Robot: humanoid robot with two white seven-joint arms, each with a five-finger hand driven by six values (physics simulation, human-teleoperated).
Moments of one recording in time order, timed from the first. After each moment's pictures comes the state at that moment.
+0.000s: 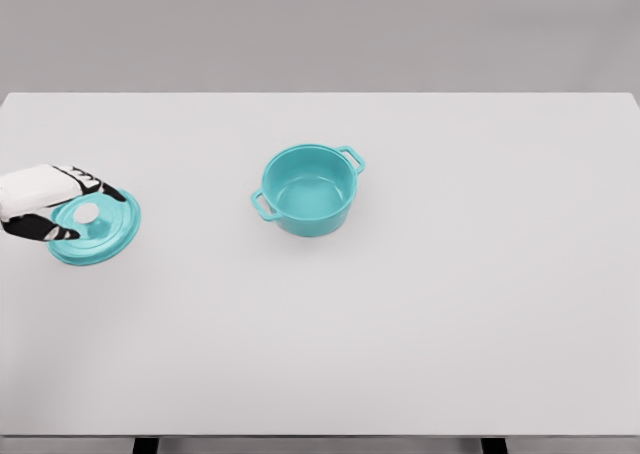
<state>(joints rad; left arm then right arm) -0.32 0.89 -0.24 -1.36 -0.31 -0.61 -0.61 0.06 0.00 -0.30 0.08 0.25 -0.01 0.09</state>
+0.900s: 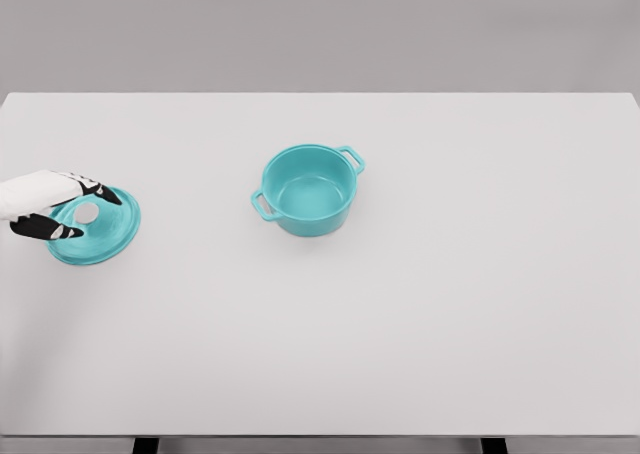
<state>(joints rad) -0.37 0.81 -0.24 -1.21 -0.38 -0.61 -0.61 0.06 0.00 -0.30 0.08 0.25 -0.01 0.09</state>
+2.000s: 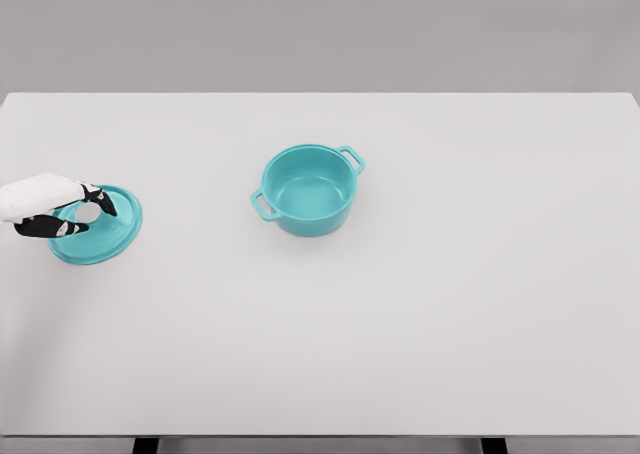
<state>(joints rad) -0.38 0.79 -0.24 -1.18 -0.40 -0.61 -0.61 0.06 0.00 -0.30 0.08 0.25 -0.01 0.09</state>
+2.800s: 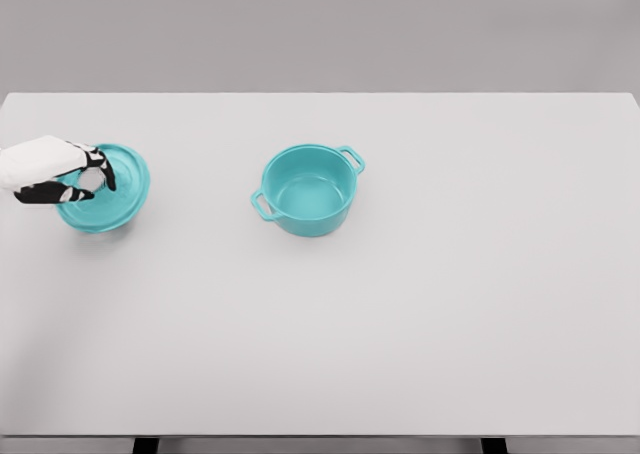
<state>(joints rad) -0.44 0.80 -0.24 -1.27 -0.39 -0.61 -0.61 0.06 0.00 -0.30 0.08 0.25 -0.01 0.09</state>
